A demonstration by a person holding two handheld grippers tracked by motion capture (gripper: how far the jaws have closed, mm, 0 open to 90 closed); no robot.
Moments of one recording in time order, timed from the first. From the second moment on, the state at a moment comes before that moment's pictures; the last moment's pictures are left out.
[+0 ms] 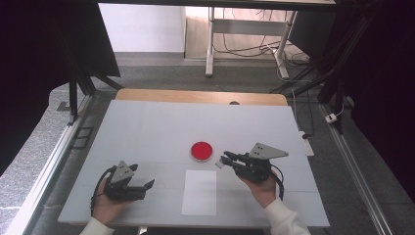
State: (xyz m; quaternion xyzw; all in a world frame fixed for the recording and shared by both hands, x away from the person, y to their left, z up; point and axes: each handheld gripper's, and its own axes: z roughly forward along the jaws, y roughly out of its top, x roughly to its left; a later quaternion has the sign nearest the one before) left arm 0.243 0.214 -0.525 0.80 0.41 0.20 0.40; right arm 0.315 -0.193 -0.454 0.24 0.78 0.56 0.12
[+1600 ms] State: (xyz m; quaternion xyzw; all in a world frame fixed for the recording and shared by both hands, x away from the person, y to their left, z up) left arm 0.239 0.210 -0.519 0.79 0.41 0.21 0.40; right arm 0.309 -0.158 -0.451 0.19 0.80 0.56 0.10
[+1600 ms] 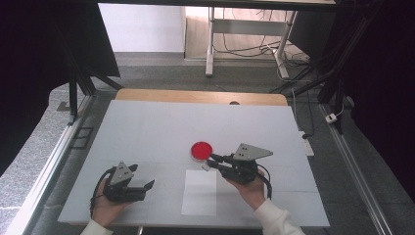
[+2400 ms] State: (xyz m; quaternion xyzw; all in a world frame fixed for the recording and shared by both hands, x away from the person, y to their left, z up) left arm 0.250 0.169 -0.502 0.80 0.37 0.20 0.42; right arm 0.309 -0.158 -0.450 0.20 0.79 0.57 0.10
